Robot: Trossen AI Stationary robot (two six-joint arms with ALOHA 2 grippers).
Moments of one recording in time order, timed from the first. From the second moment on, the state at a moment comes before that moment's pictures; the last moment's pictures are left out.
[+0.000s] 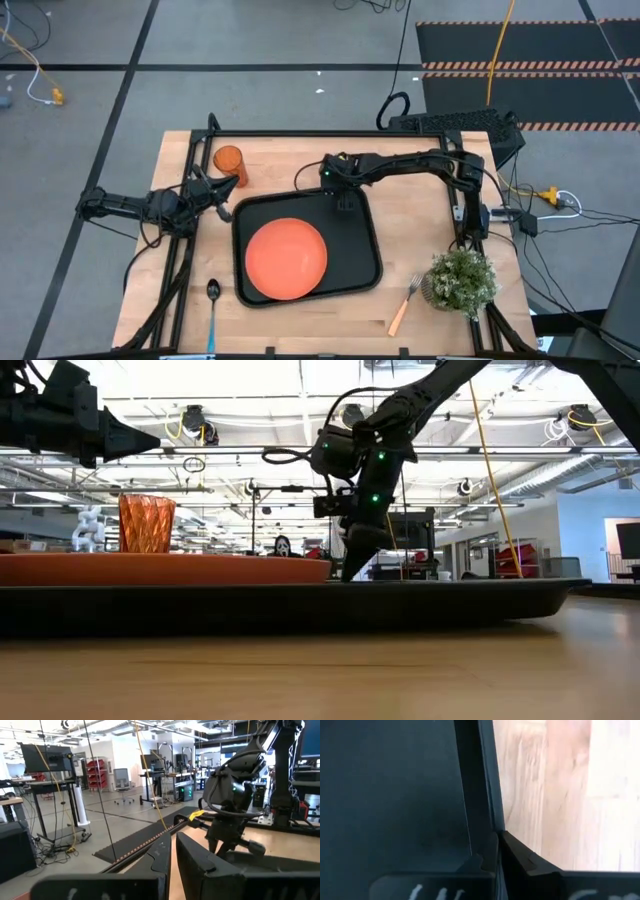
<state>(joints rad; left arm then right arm) -0.17 0.07 0.06 0.16 -0.74 0.15 -0.27 2.00 1.28 -0.60 0.15 -0.37</state>
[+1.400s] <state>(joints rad) -0.17 0.07 0.06 0.16 -0.74 0.11 -0.21 1.90 1.27 -0.86 0.21 -0.12</state>
